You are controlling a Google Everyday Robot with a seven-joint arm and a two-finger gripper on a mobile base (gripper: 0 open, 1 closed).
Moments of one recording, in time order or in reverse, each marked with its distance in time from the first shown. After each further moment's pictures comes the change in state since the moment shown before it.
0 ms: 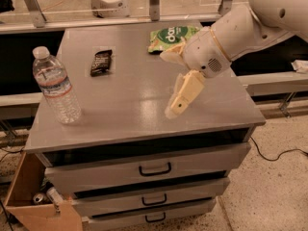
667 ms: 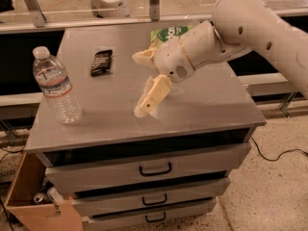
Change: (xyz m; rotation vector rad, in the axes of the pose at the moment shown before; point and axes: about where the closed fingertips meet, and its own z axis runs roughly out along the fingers) arm -0.029 -0.022 0.064 -0.039 -0.165 -0.039
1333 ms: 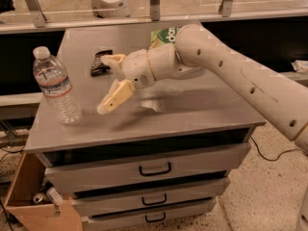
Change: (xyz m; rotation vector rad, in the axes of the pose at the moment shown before) arm -0.033 -0.037 0.095 -0.027 -0.284 -0.022
